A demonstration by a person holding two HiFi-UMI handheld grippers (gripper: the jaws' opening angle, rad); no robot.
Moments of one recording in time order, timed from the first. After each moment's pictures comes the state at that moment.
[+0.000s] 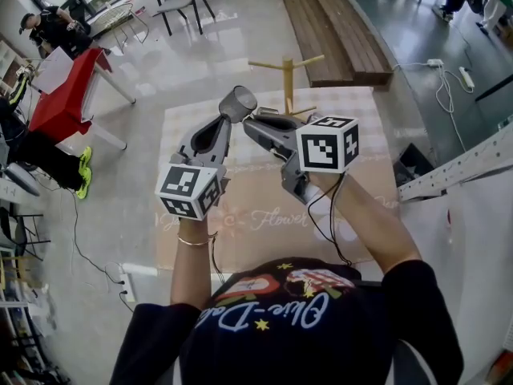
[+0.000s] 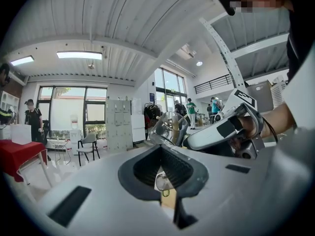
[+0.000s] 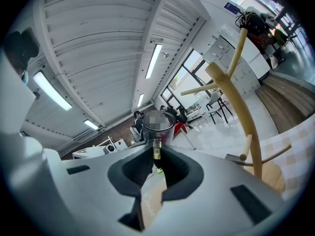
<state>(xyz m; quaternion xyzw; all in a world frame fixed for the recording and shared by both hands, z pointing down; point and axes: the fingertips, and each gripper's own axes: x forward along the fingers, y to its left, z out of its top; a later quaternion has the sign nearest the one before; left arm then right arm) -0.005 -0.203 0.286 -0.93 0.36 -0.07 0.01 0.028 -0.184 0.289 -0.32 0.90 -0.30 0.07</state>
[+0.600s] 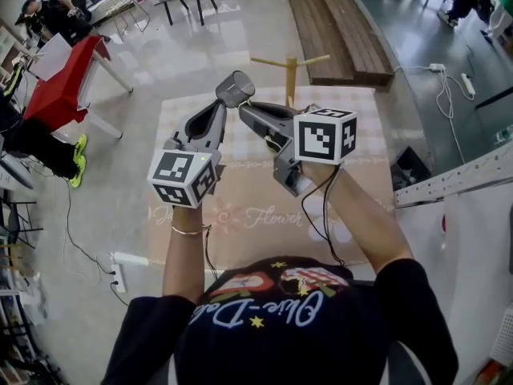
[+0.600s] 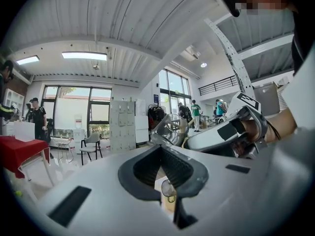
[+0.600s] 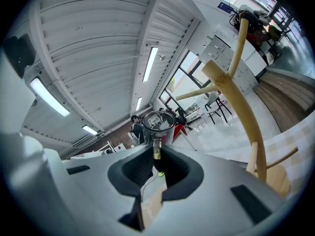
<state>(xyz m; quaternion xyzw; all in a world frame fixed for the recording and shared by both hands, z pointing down) -0.007 -0.220 0.277 -0.92 0.38 -0.05 0.01 0.028 -0.202 0.283 -0.33 0.89 -0.31 0.09</state>
